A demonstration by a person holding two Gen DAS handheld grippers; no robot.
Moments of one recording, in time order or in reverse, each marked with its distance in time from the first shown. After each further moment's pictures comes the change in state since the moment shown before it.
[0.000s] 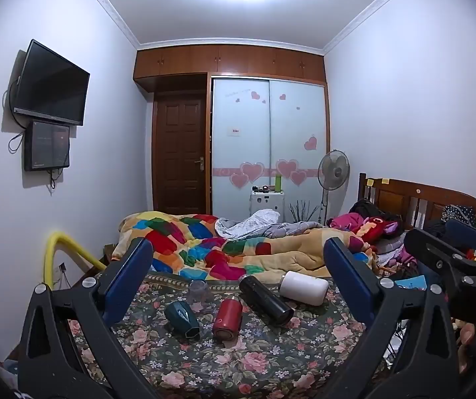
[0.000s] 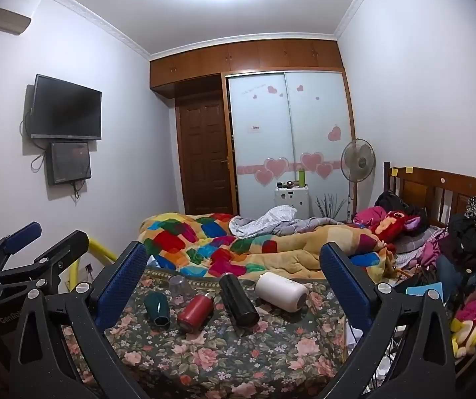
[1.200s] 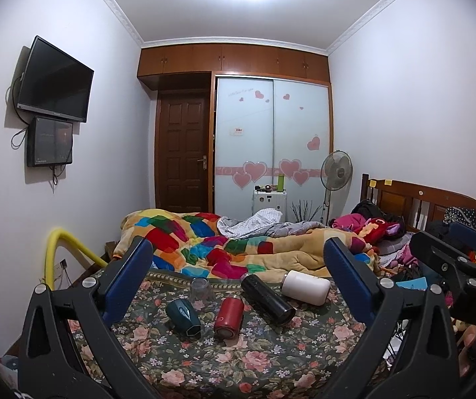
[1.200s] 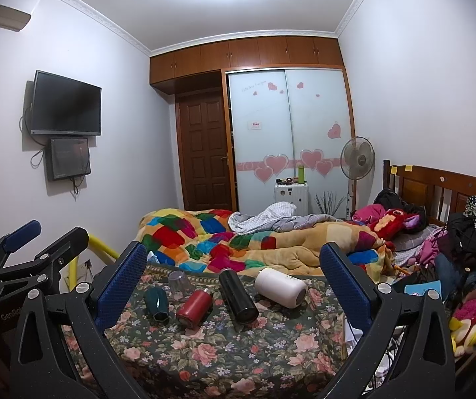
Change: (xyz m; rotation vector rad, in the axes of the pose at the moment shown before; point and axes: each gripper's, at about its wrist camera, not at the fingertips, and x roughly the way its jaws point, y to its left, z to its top) left arm 0.002 0.001 -0.005 -0.015 0.005 0.012; right arm 0.000 0.001 -0.002 -0.002 0.025 -0.004
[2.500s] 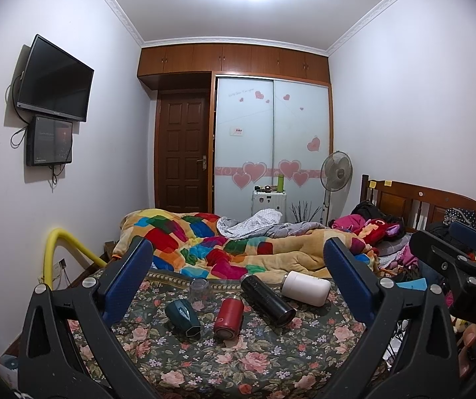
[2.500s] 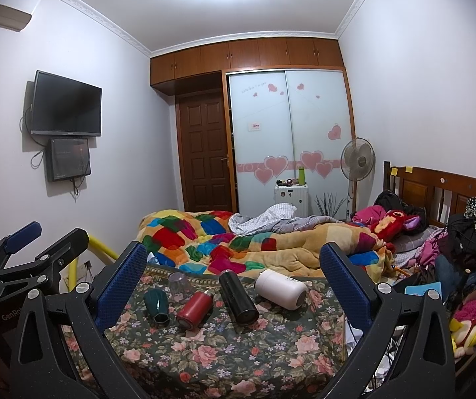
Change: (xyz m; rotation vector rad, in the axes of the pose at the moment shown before) left arm -0.002 0.001 0.001 -0.001 0.000 0.000; right arm 0.000 0.000 0.000 -0.001 -0.002 0.001
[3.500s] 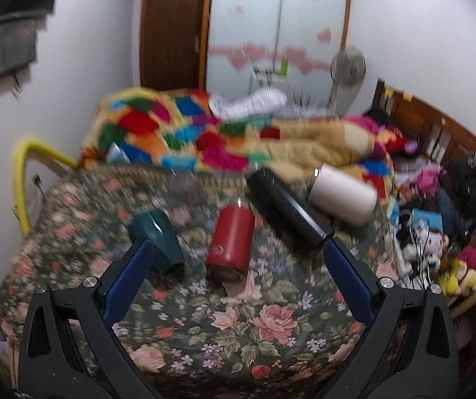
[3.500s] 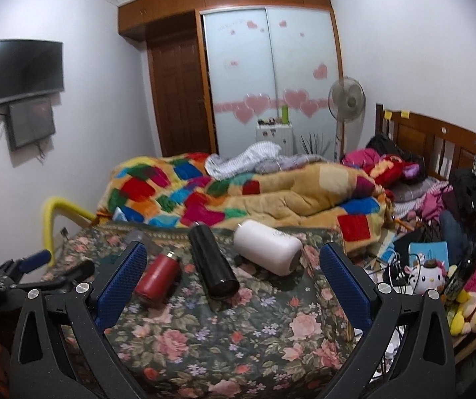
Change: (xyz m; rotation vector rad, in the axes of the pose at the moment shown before) left arm 0.231 0.035 -0.119 -0.055 0.566 -0.067; right arm 0.135 -0.043 -0.048 0.048 0.293 -0.091
